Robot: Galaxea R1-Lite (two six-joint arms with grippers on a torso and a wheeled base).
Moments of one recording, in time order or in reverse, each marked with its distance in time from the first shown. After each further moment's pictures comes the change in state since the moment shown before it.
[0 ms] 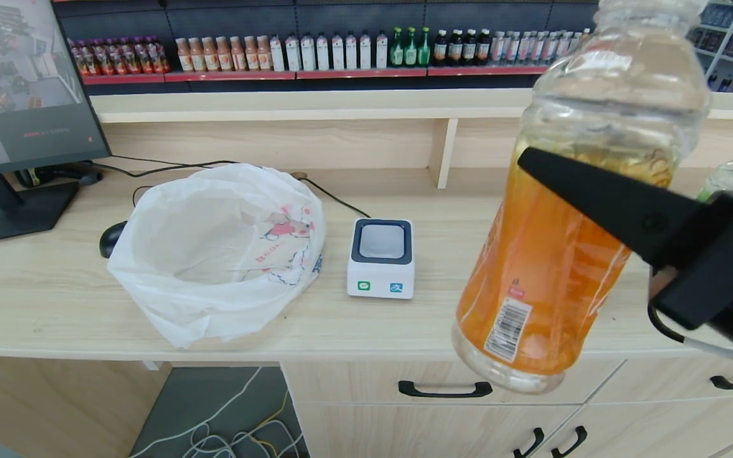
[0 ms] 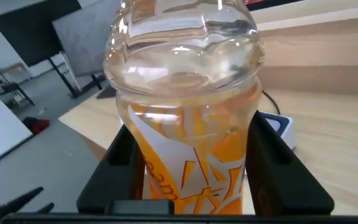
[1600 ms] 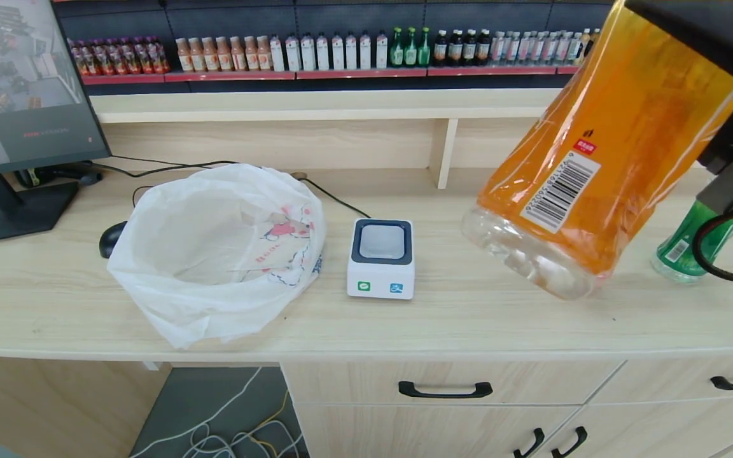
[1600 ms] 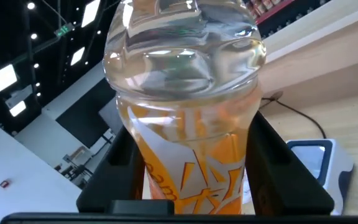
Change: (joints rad) left arm 0.000 0.000 0.000 0.000 0.000 0.000; right arm -0.053 -0.028 -0.146 0.020 -0.057 0.341
